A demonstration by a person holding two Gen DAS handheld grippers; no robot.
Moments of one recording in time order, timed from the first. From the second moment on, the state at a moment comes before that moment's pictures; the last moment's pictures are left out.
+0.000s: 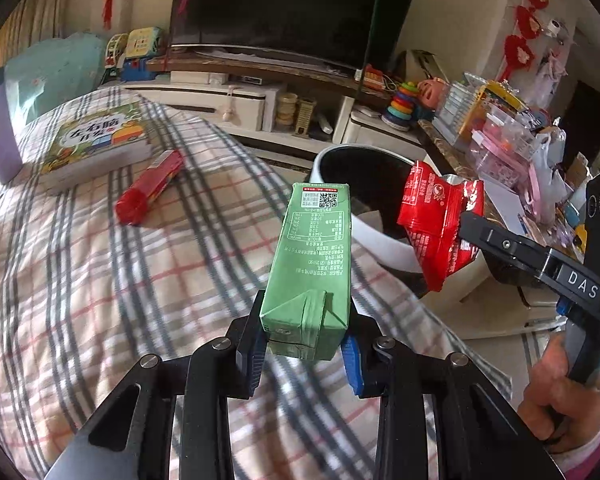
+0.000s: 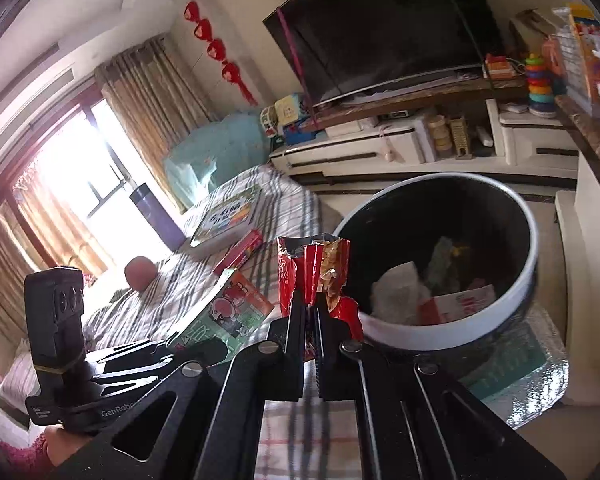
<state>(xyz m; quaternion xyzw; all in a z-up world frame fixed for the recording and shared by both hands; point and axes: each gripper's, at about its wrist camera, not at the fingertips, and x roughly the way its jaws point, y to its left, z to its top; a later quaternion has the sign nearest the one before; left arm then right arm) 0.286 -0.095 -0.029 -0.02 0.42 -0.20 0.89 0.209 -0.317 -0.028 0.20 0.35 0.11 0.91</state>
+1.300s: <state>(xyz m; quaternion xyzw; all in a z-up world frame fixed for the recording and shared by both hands) 0.321 -0.161 -0.018 0.00 0.41 -0.24 0.88 0.211 -0.380 -0.019 0.20 0.32 0.06 0.92</state>
